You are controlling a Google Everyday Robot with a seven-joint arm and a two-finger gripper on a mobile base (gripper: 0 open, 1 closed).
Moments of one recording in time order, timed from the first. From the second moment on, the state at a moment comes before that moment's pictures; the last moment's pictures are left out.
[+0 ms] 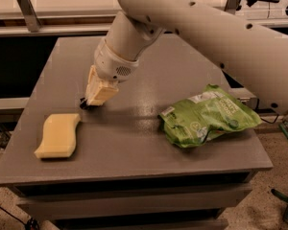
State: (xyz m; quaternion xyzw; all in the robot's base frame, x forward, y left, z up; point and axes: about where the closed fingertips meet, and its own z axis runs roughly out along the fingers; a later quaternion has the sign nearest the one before) arm 0.515 0.121 0.878 -0.81 0.51 0.18 0.22
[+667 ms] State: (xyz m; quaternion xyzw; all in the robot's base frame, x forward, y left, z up) arm 0.513 0.123 0.877 -0.81 0.51 0.18 0.22
